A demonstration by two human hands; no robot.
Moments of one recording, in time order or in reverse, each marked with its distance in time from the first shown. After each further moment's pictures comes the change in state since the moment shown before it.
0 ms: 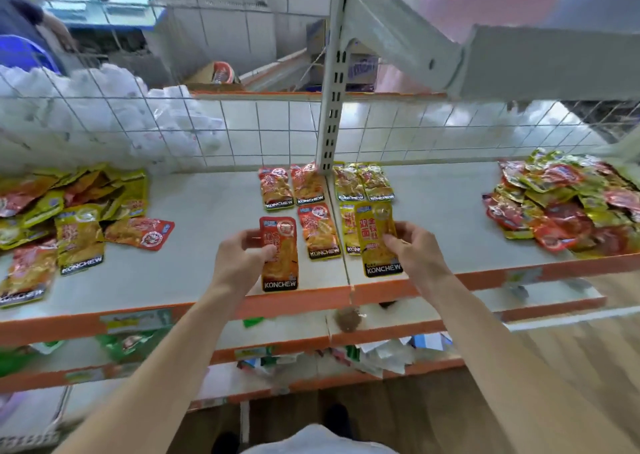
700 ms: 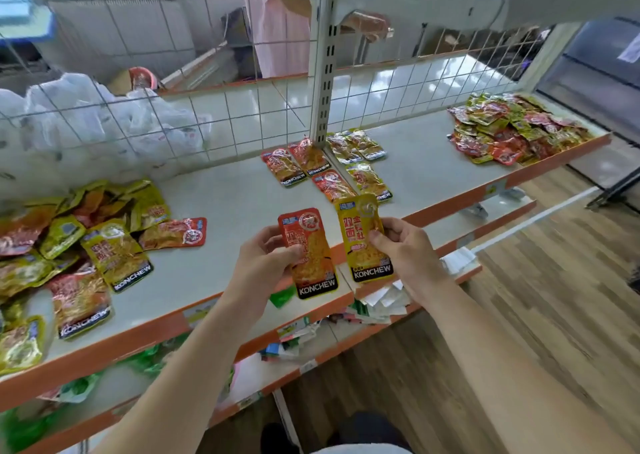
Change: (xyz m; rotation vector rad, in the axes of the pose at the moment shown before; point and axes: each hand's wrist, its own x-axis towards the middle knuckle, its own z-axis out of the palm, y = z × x) left_hand -0.045 -0.001 -0.108 -0.191 -0.465 -0.134; right_hand -0.142 -0.005 0.136 0.218 0.211 0.001
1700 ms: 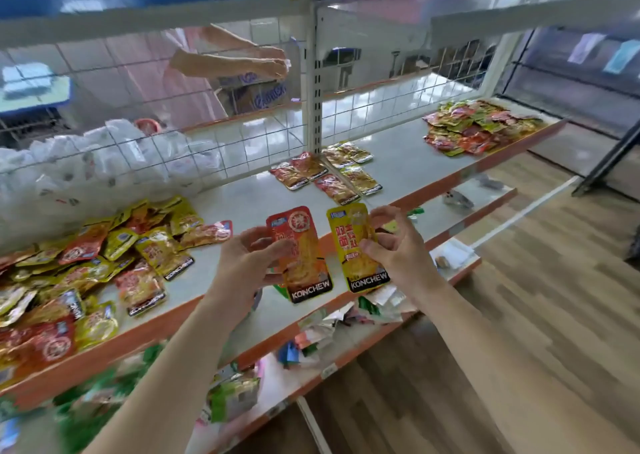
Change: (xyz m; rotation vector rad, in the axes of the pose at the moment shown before) left_hand -0.098 0.027 -0.053 0.158 -0.027 0.142; right_hand -0.117 -0.007 0.032 0.018 -0.007 -0.163
